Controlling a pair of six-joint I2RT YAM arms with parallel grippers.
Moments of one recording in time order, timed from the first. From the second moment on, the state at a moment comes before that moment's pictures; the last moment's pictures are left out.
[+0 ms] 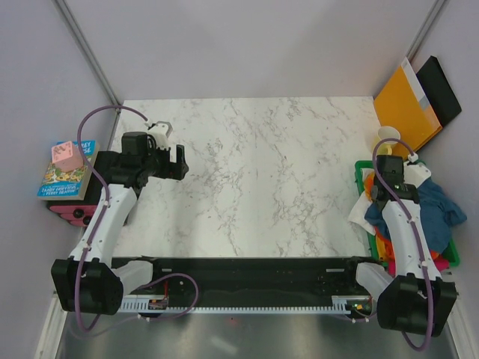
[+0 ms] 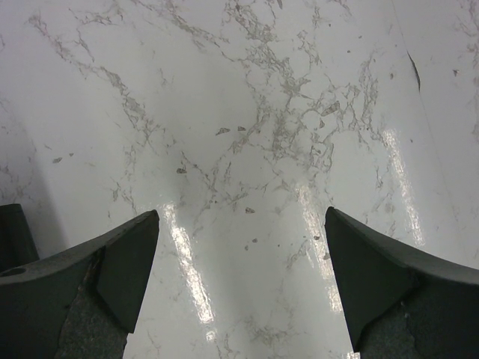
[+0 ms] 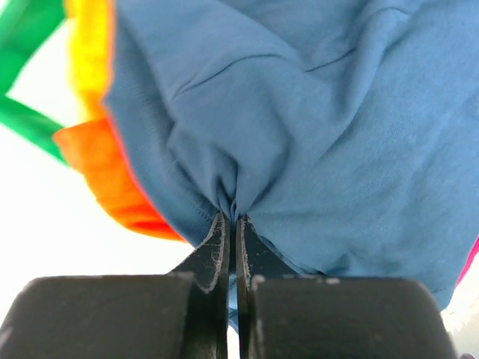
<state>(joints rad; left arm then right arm) -0.07 1.14 0.98 -0.51 0.24 0.06 -0.17 1.03 0.82 -0.79 0.56 0.66</state>
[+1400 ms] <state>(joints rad) -0.07 1.14 0.96 -0.51 0.23 0.06 -0.07 0.89 1.12 -0.90 0.90 0.70</state>
